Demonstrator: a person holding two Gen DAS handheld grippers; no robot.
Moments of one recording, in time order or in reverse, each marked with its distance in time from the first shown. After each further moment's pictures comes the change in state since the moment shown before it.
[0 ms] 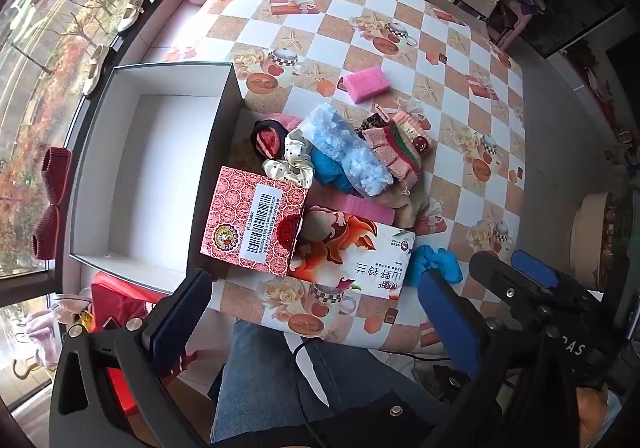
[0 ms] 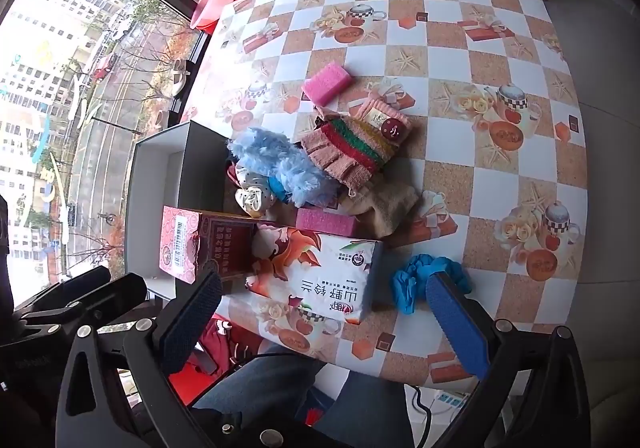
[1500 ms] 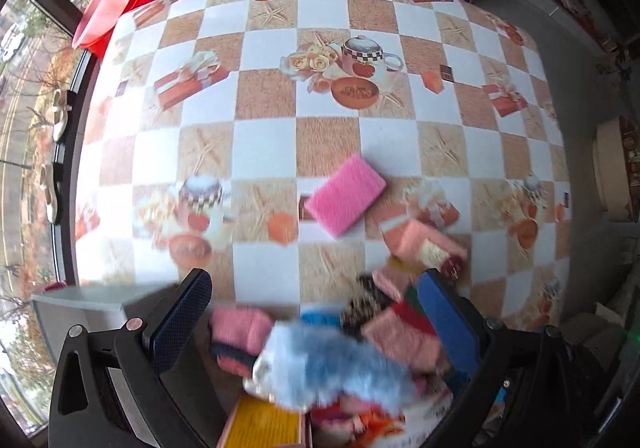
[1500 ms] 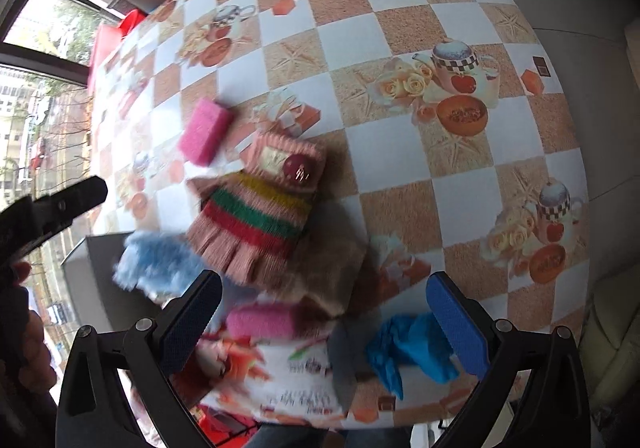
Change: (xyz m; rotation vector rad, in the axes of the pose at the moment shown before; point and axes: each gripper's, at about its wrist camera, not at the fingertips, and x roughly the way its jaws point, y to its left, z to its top) left arm 0.141 -0.068 0.209 0.321 0.002 0.048; right arm 0.093 -0.071 0.077 0.396 0.015 -0.199
